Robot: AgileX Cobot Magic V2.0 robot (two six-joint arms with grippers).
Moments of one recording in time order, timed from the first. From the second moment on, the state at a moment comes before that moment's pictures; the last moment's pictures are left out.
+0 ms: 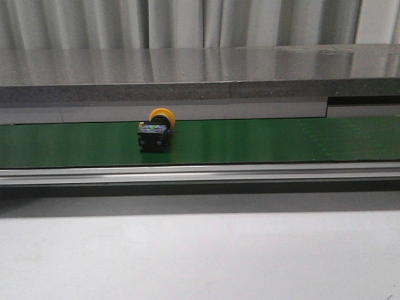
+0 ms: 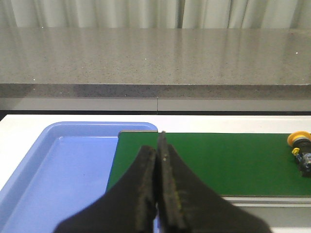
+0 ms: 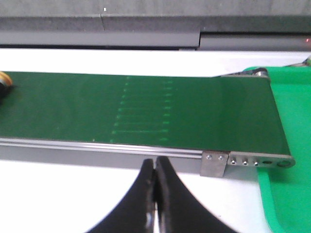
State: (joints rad) left arm 0.08 0.20 -0.42 -0.12 0.46 0.10; right arm 0.07 0.56 -0.56 0.08 0.55 -0.01
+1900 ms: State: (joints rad) left arm 0.08 0.20 -0.42 -0.12 0.46 0.10; right arm 0.26 1.38 -1.08 0.16 0.70 -0.01
